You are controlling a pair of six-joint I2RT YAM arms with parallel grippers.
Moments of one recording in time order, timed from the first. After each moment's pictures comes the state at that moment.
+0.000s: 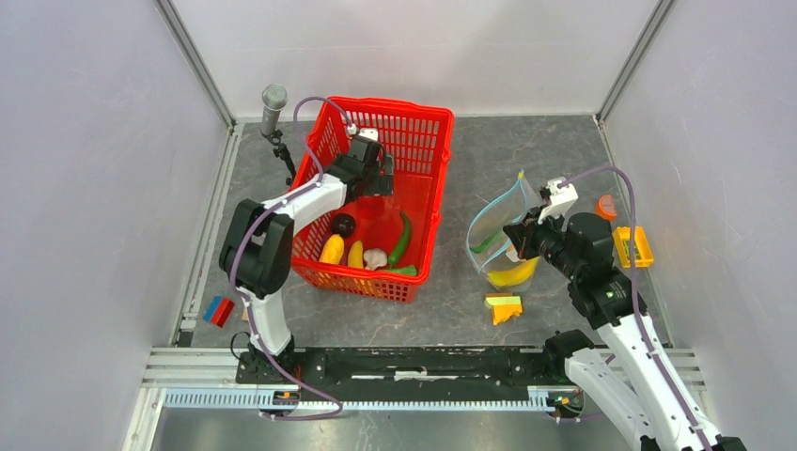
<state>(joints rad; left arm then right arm) -0.47 1.87 1.34 -0.28 -0.25 -0.31 0.32 0.63 0.69 -0.39 -0.18 0.19</state>
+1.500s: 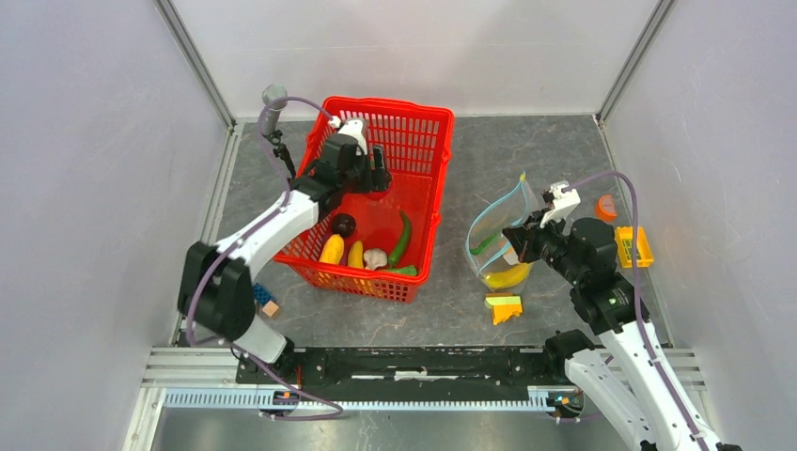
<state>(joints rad) -0.47 1.60 1.20 -0.21 -0.08 -0.37 0.32 0.59 0.68 -0.39 -0.21 0.21</state>
